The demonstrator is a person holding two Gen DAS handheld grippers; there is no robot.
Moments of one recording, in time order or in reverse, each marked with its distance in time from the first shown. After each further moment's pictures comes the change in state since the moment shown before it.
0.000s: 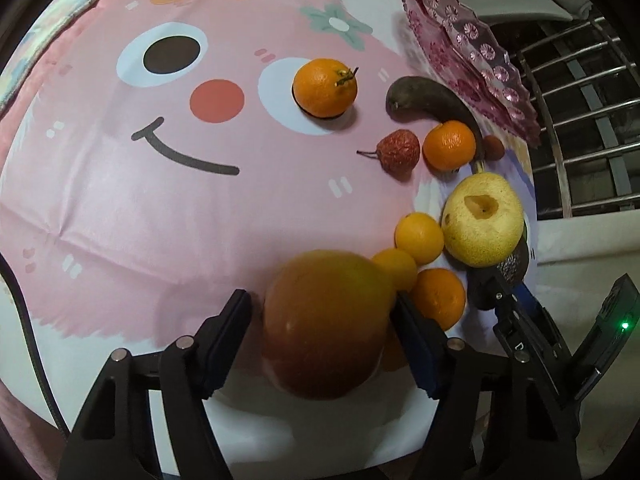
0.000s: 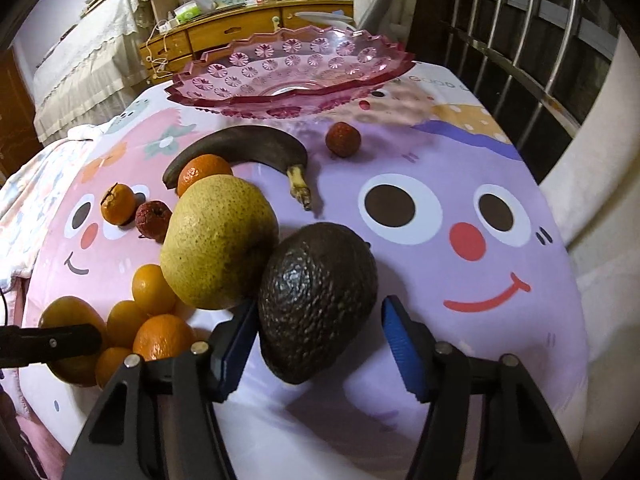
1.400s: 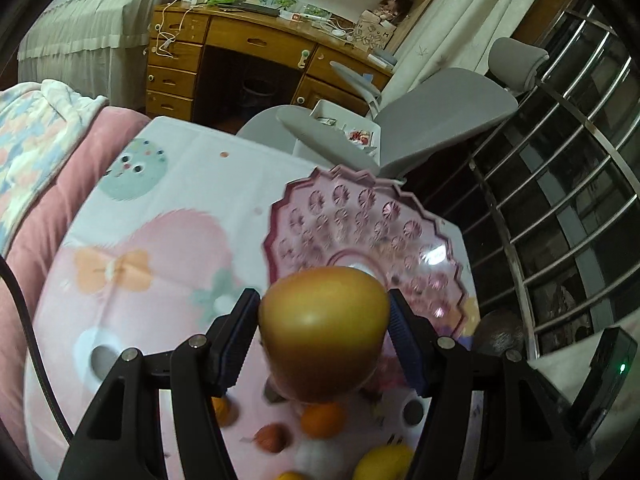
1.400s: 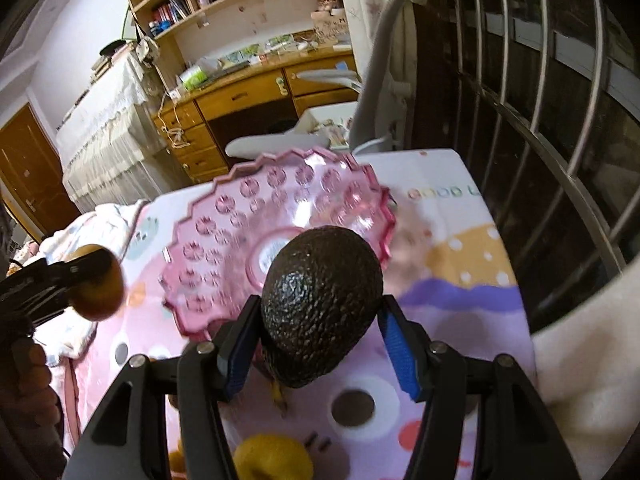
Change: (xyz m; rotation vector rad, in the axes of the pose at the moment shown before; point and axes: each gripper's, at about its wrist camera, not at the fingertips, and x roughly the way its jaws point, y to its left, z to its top) left arm -0.082 -0.117 0.164 0.125 -0.439 -0.042; right arm -0.016 -0.067 0.156 0.084 -0.138 0.176
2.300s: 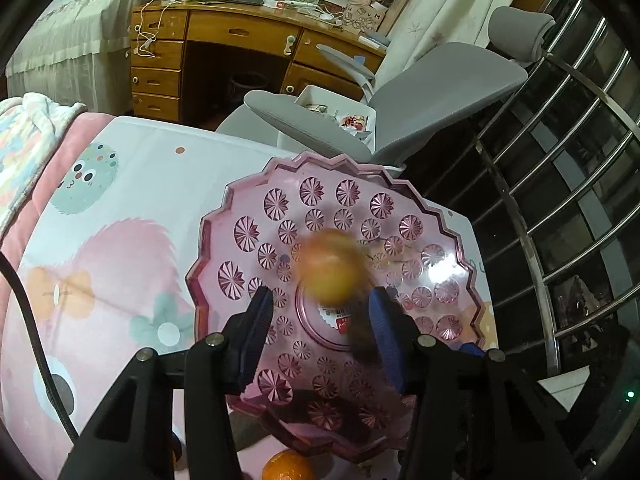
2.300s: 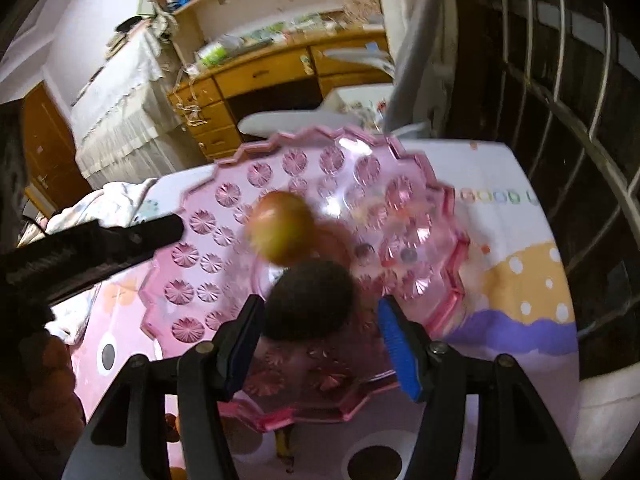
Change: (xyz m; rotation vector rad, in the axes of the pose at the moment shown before) left arm 0.069 -0.039 0.002 0.052 0.032 0.045; right arm 0.071 0.013 0.015 -0.084 0.053 0.064
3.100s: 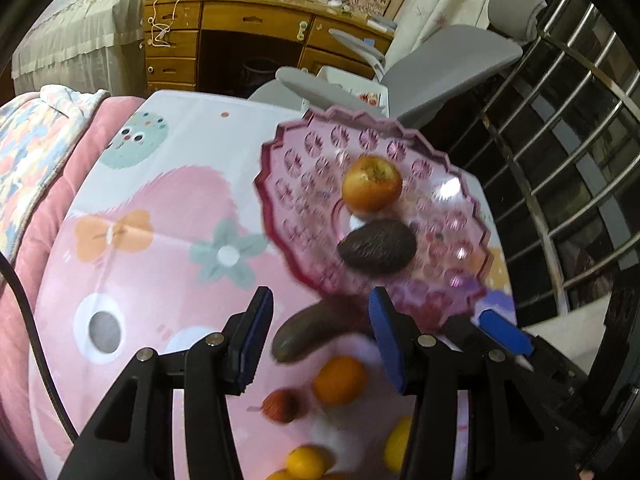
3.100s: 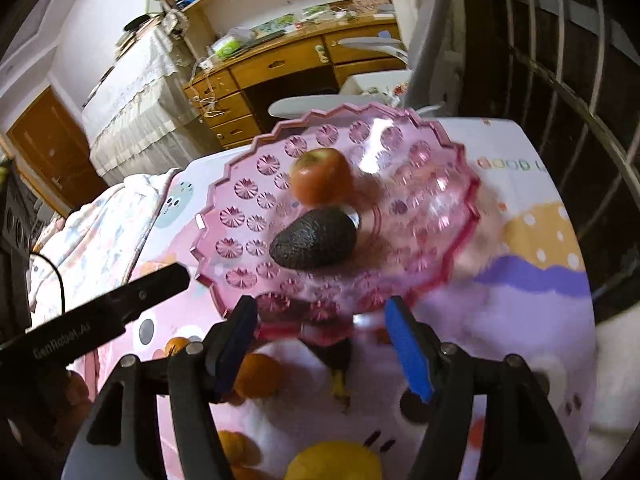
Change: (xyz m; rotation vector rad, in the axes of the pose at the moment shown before) left arm -0.054 0.034 -0.056 0.033 0.072 0.048; right arm -0.033 0.025 -0.034 0.064 0.058 0.054
